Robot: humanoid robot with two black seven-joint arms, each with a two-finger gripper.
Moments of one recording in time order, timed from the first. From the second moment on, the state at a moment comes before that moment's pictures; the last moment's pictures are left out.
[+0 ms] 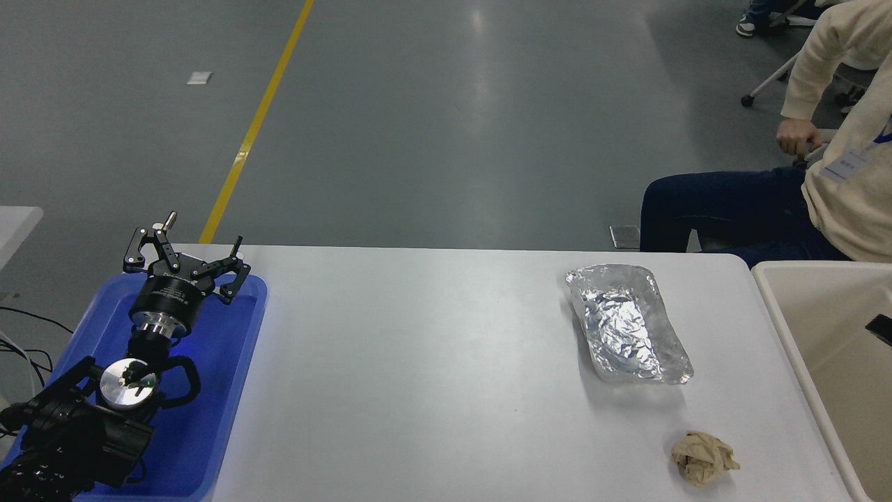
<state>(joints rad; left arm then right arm) -0.56 0.25 -1.03 -0.40 -0.29 -0.70 -0.12 0.89 -0.81 -0.62 0.67 -0.29 -0.05 0.12</state>
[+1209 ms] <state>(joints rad) -0.56 0.25 -1.03 -0.40 -0.30 -0.70 -0.12 2.14 -0.40 -1.45 1.38 -0.33 0.76 0.12</state>
